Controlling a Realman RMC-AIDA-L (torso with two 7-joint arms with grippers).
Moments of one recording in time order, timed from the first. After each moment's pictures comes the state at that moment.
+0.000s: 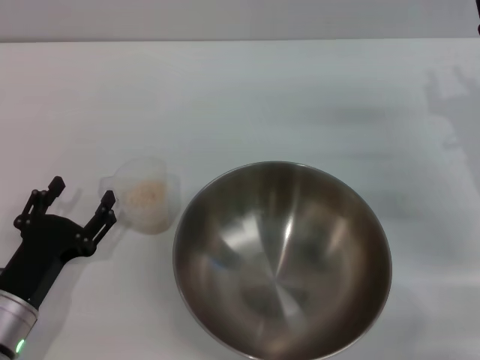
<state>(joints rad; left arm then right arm) -0.18 -2.08 -0.37 -0.24 2.18 1.30 -0.11 0.48 2.06 -2.03 -0.18 0.66 -1.36 0.25</state>
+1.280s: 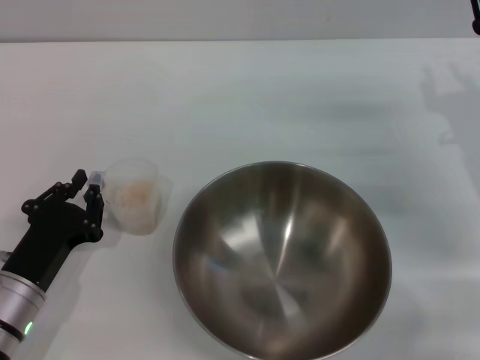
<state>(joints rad) -0.22 -2.08 -0.40 -0.25 2.18 1.25 -0.08 0.50 2.06 -2.03 -0.18 0.66 -1.34 0.25</state>
